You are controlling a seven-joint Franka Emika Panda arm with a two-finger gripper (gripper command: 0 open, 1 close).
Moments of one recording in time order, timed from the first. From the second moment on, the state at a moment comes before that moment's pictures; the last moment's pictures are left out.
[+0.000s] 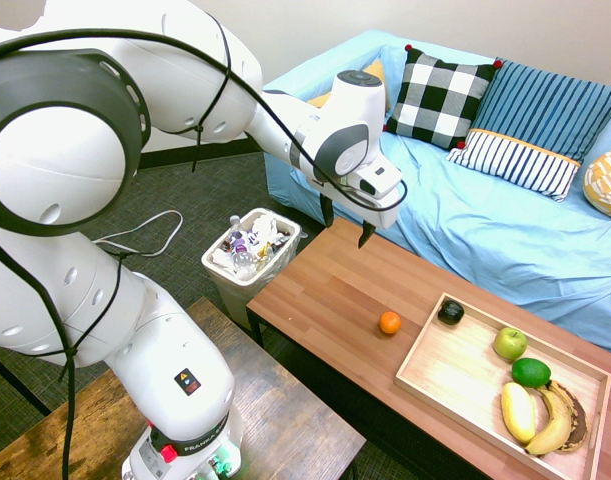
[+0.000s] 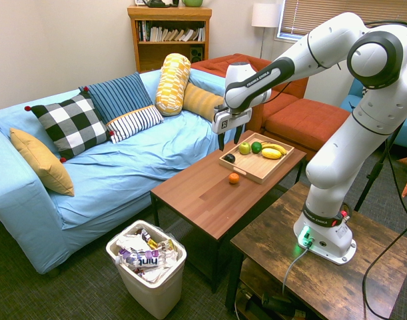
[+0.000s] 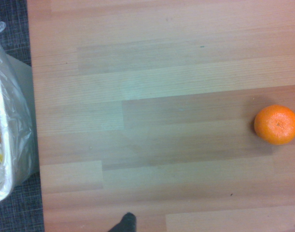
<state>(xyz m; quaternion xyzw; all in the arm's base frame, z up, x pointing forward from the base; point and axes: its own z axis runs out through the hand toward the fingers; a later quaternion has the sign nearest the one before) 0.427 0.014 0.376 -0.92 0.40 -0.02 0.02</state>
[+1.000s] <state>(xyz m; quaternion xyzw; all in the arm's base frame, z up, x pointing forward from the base) 0.486 -0.064 0.250 -0.85 0.52 -0.02 -0.06</state>
